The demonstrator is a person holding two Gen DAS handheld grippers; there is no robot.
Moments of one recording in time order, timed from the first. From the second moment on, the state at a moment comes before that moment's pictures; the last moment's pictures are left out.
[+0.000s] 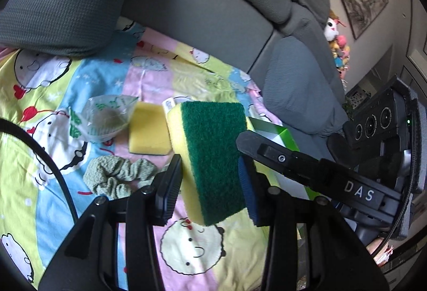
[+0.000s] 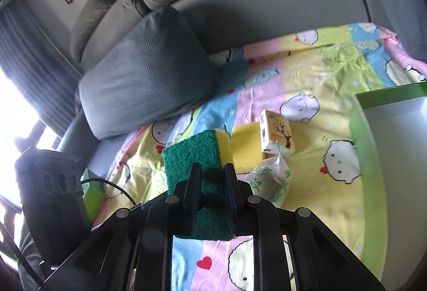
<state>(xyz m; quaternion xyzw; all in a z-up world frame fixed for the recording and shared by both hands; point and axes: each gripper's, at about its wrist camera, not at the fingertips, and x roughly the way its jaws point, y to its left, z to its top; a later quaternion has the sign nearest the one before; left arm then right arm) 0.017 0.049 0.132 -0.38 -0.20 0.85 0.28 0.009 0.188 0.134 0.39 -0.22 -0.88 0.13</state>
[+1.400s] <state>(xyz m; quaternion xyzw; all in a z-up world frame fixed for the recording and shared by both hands) 0.034 0.280 0.086 -0.46 -0.11 0.80 0.36 0.113 0.397 0.084 0.38 -0.32 -0.87 -0.06</state>
